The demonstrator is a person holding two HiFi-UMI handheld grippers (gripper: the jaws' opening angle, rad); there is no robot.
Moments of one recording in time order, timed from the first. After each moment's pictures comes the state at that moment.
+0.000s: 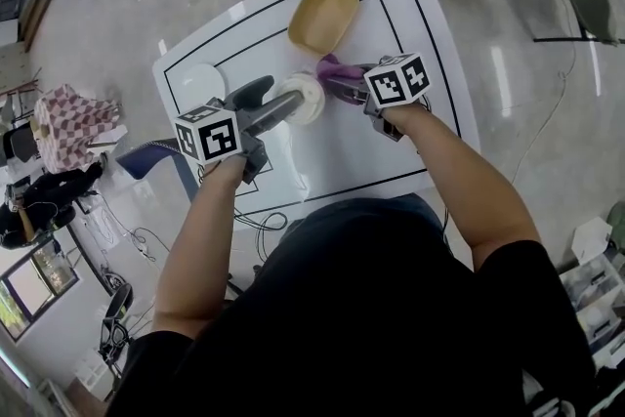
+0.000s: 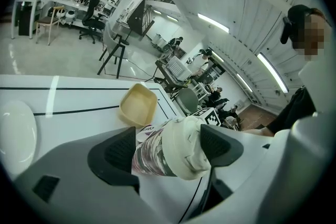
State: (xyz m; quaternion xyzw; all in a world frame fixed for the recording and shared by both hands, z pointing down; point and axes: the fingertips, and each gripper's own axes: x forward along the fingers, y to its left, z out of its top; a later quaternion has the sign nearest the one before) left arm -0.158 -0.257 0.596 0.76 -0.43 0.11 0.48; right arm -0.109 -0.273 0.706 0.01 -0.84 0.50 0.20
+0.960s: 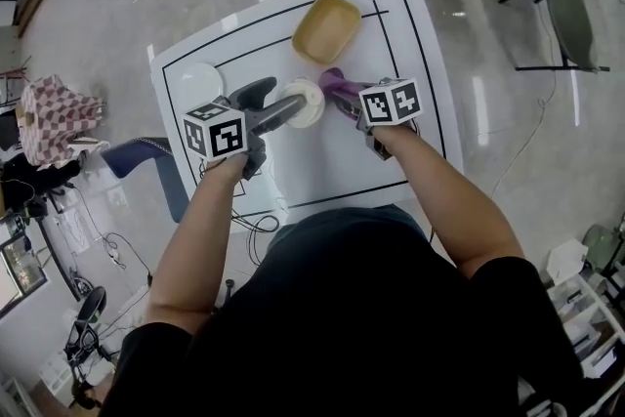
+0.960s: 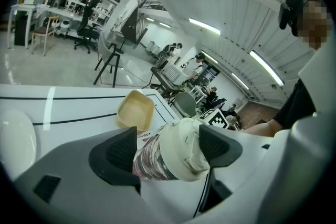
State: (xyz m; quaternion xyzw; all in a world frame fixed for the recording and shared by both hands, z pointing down) left arm -0.163 -0.245 0.591 0.78 -0.44 0.10 0.44; right arm -0.095 -0.261 0.711 0.10 -0.83 0.47 0.26
